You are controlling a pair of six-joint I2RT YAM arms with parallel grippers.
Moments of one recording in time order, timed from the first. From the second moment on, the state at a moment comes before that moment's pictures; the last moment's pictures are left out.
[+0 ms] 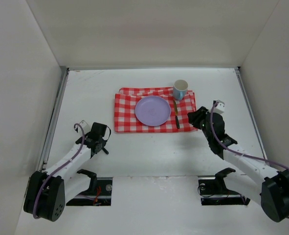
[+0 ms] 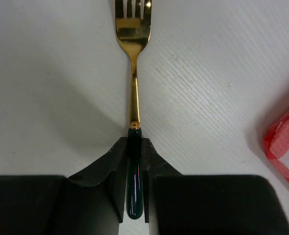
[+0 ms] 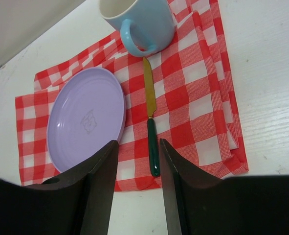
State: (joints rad) left arm -0.31 1.01 0.41 -0.51 -0.46 -1.04; right arm 0.41 0.98 0.43 0.24 0.25 0.69
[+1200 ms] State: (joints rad) left arm -0.56 1.64 0.98 -0.19 -0.43 -0.58; right arm 0.45 1.09 0.44 0.26 0.29 0.67
